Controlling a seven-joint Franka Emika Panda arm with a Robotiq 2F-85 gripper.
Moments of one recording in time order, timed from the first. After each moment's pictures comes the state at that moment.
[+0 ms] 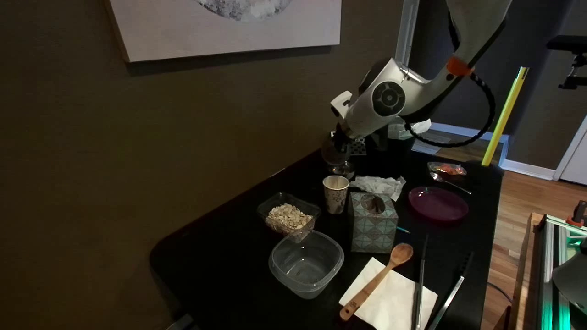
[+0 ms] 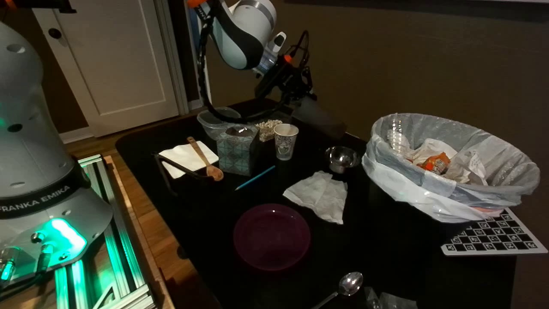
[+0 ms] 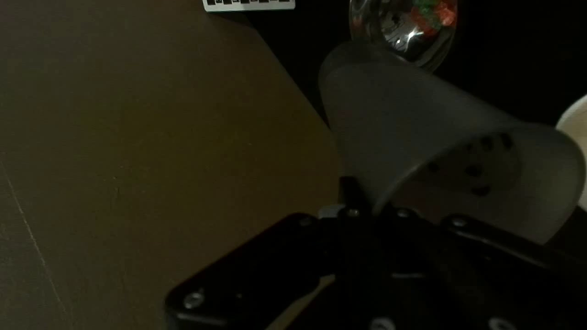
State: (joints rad) arm 0.41 0.31 -0.39 -2.19 -1.93 2.68 1.14
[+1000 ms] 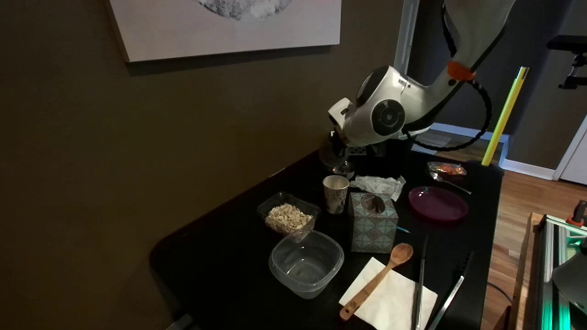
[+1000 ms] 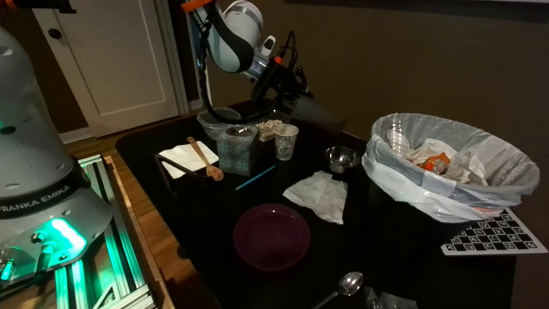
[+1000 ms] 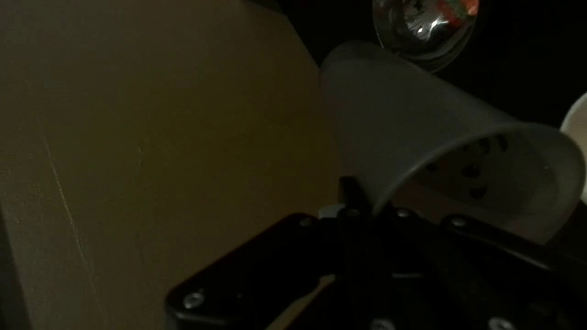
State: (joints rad) arm 0.31 0.30 -0.20 -2.22 -2.02 2.49 1.20
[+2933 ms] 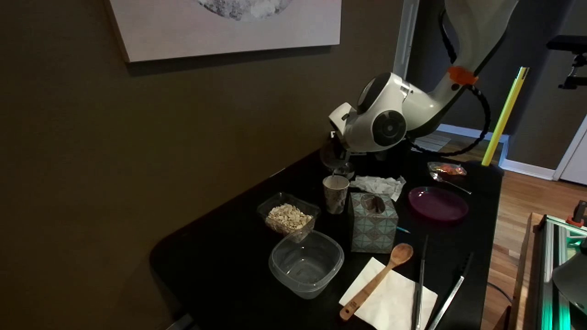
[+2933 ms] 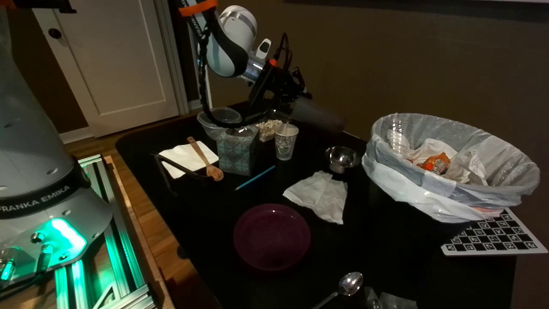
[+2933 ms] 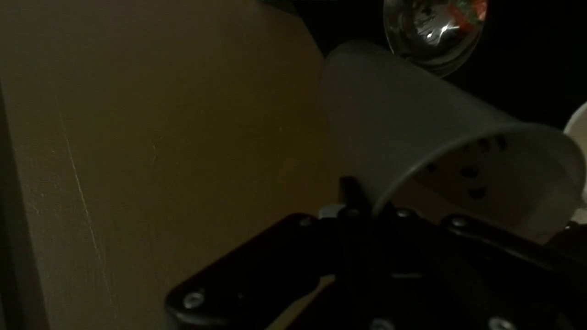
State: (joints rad) arm 0.07 0.30 0.08 -2.26 -2.07 2.35 1.20
